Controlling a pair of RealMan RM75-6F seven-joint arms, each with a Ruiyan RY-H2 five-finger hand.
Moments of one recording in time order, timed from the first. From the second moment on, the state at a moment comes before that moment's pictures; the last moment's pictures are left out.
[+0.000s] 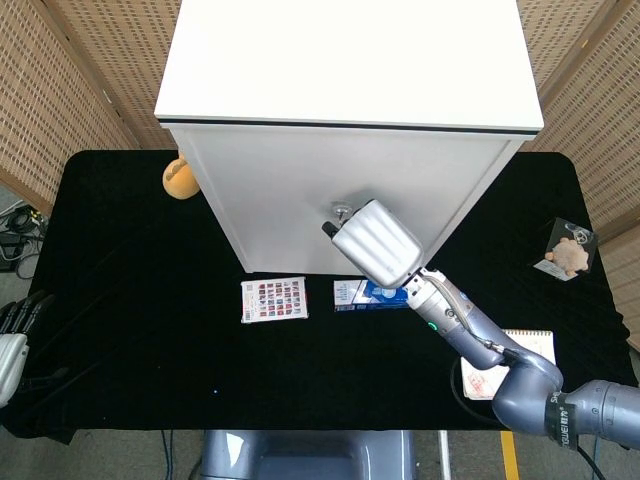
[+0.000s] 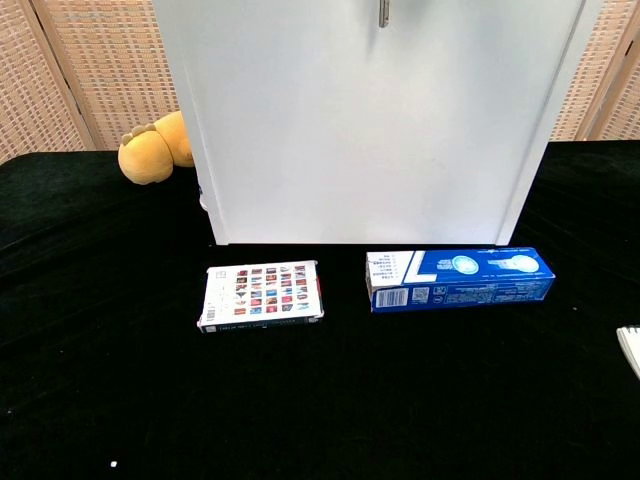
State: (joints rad) left arm -0.07 -1.08 0.01 -1.61 1.47 1.39 -0.05; right arm 0.92 -1.08 0.34 -1.89 -1.34 1.00 -0.64
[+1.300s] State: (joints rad) left arm -0.07 -1.07 0.02 -1.61 1.47 1.39 -0.07; right arm 0.98 -1.21 0.31 -1.88 -1.18 1.10 -0.84
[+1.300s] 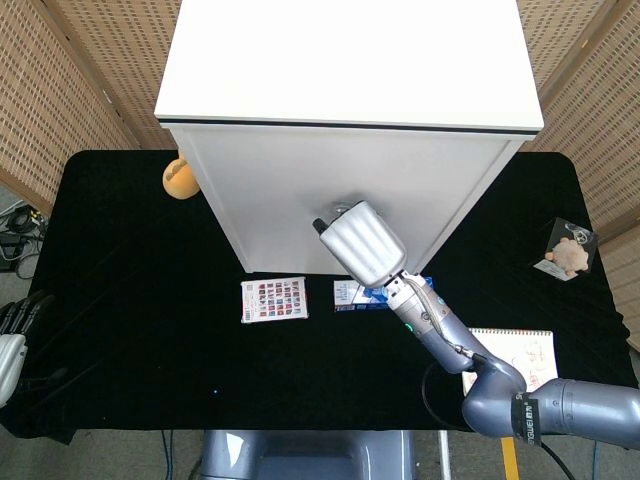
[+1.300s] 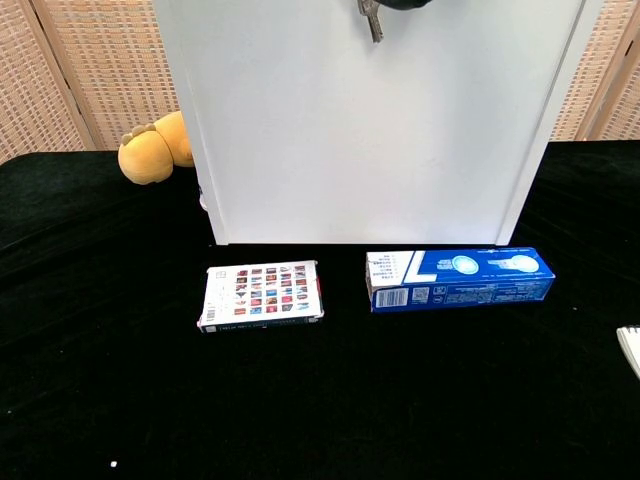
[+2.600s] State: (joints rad) left arm -0.06 -1.08 0.02 -1.62 1.49 1.40 -0.06; right arm 0.92 -1.12 0.29 -1.91 -1.22 1.16 -0.76
